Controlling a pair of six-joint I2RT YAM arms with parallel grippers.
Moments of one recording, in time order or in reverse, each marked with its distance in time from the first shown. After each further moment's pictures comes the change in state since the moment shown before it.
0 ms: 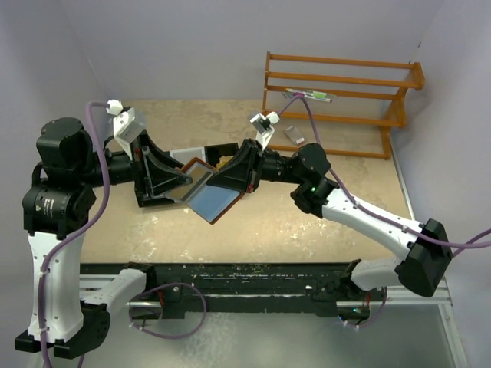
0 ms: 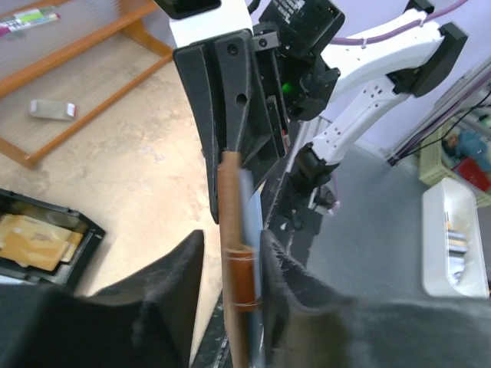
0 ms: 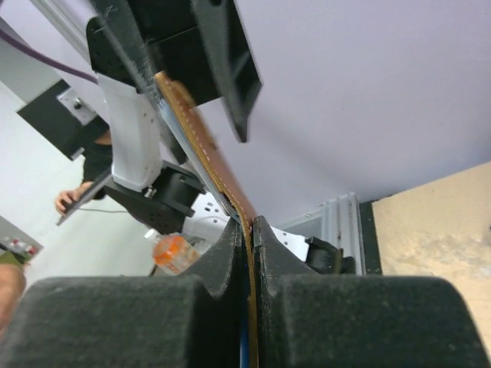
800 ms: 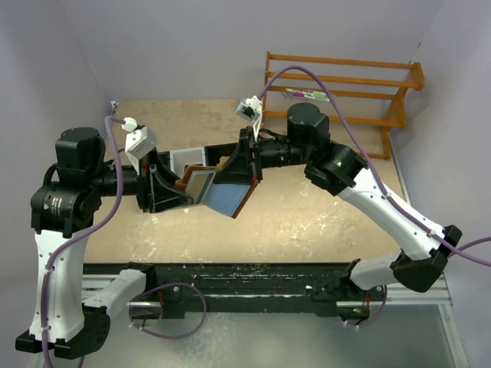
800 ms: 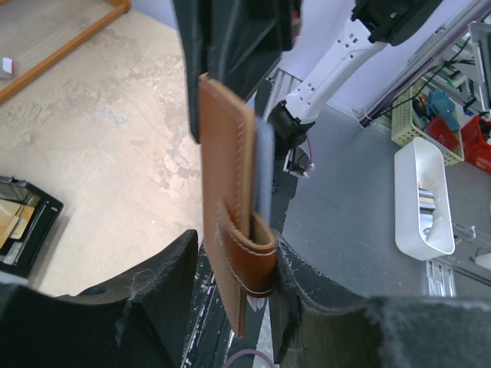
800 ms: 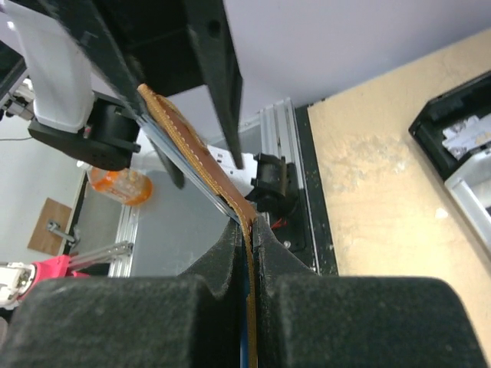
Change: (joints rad) left arm 0.000 -0.016 -0.094 -0.188 0.070 0.180; right arm 0.000 0.044 0.550 -1.055 -0.038 -0.498
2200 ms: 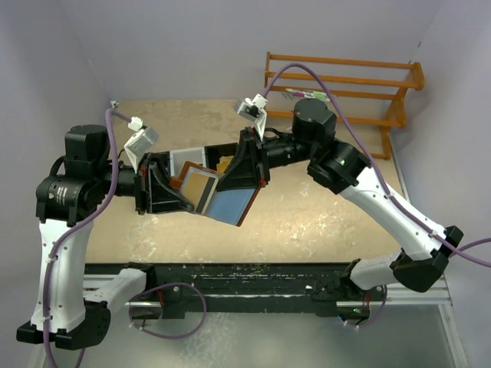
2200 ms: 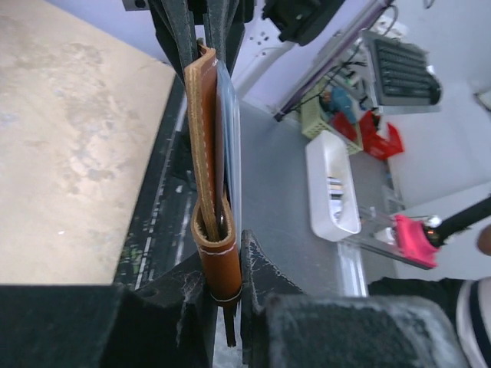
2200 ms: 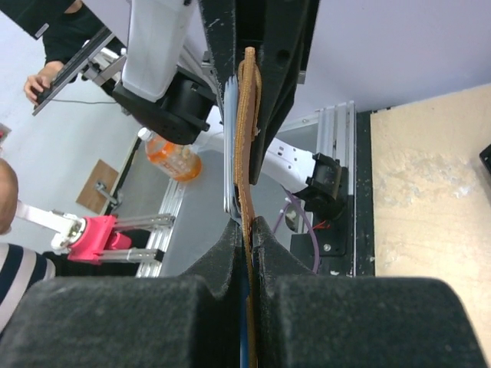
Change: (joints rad) left arm 0.000 0.032 0.011 -0.095 0.207 -0.010; right arm -0.006 0.008 0.023 0.039 -0.198 0.052
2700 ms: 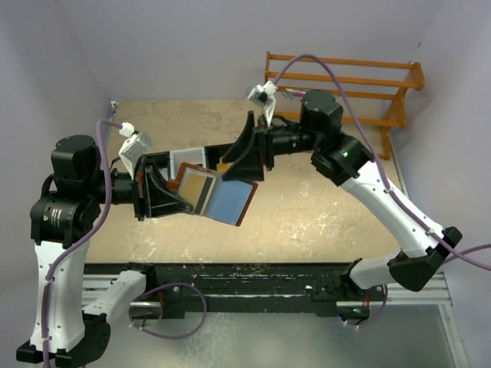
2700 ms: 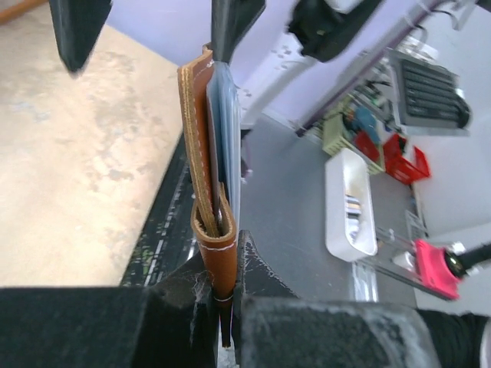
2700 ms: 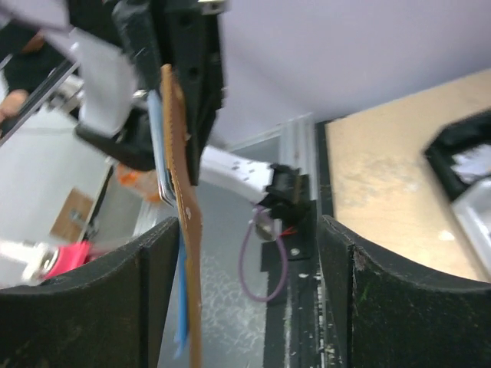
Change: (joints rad) left arm 0.011 -0.097 -0.075 0.177 -0.006 -0.235; right arm -0.072 0.015 0.000 0.042 -0.034 -0.010
